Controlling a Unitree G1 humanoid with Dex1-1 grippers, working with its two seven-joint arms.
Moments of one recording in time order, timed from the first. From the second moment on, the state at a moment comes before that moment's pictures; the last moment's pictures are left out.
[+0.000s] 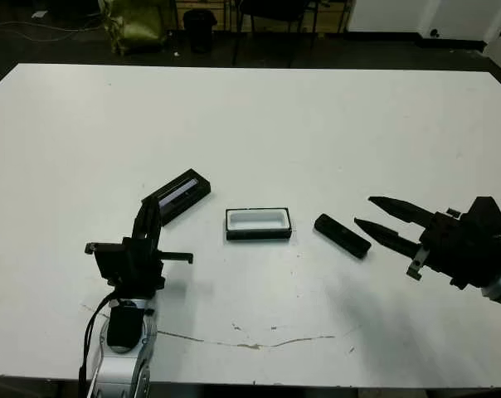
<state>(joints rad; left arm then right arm) 0.13 0.04 -0.03 -0.03 0.01 -0.35 0.00 0.06 -0.71 -0.13 -0.36 0.34 0.23 0.85</state>
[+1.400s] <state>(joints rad) 0.14 0.04 -0.03 -0.03 0.00 -0.34 0.00 -0.11 -0.71 0.05 0.03 0.28 0.23 0.94</state>
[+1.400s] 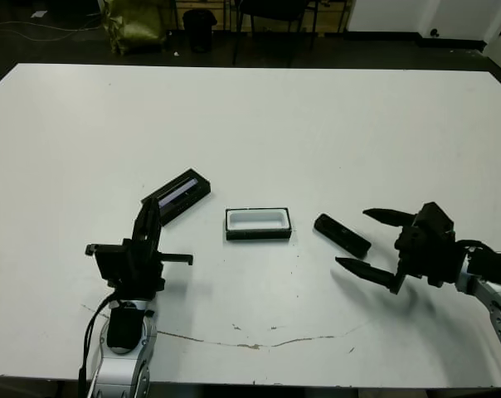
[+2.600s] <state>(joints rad) 0.14 0.04 -0.03 -0.03 0.00 -0.34 0.00 -0.13 -0.67 0.08 0.06 0.23 0.27 0.92</state>
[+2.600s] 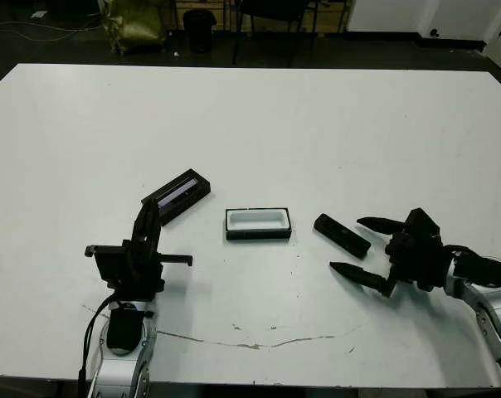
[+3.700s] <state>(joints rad) 0.15 0.04 -0.03 -0.03 0.01 -0.35 0.01 -0.11 -0.64 0.07 0.08 0.26 0.24 0.85</state>
